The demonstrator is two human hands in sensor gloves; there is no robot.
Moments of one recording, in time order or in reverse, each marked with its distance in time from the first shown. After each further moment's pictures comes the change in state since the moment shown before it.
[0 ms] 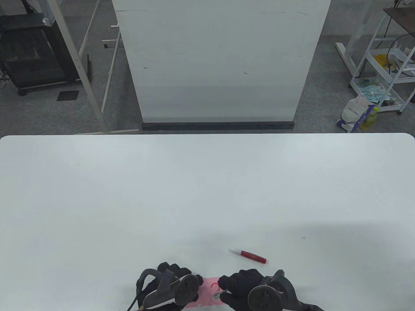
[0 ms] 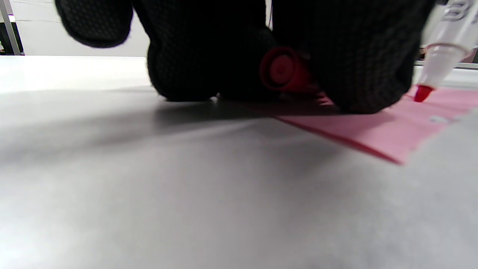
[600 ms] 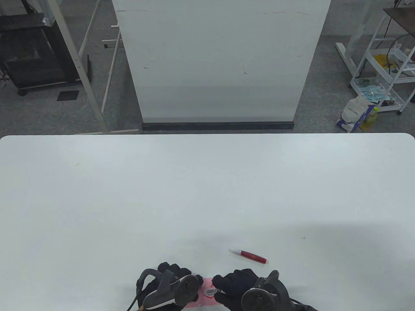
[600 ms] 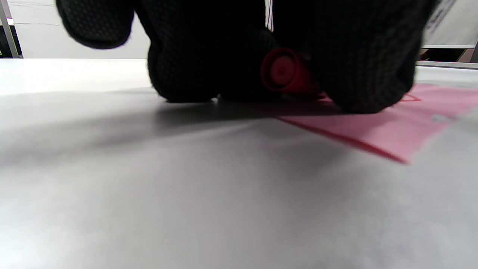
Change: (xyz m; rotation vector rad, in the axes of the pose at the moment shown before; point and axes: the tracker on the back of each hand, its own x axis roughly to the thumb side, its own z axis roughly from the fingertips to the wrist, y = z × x) left_hand 0.000 0.000 0.000 0.007 -0.005 -0.007; right_hand 0.007 0.011 -0.006 -0.034 -0.017 0.039
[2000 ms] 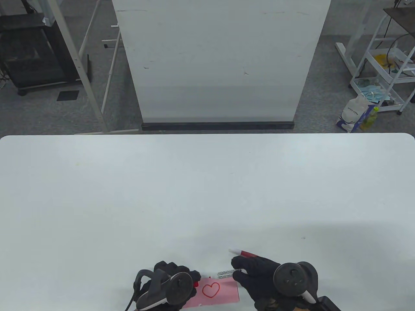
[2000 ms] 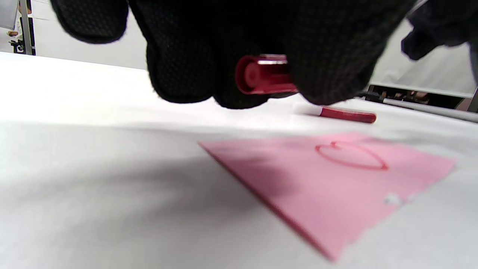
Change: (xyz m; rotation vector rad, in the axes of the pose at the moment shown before) left_hand -0.009 0.020 0.014 0.085 0.018 0.158; right_hand -0.058 -0.039 0.011 -0.133 0.258 -0.417
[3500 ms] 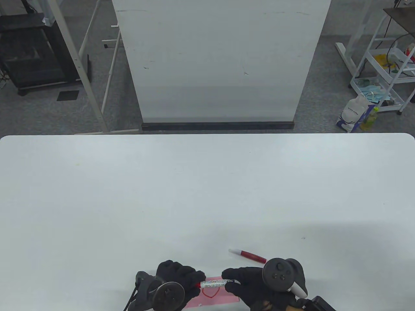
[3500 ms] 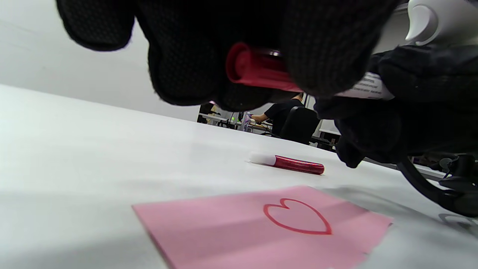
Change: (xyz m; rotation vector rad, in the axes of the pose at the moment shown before) left_hand 0.004 0.009 0.011 0.188 -0.167 0.041; right_hand -0.009 0.038 -0.001 0.230 0.015 0.059
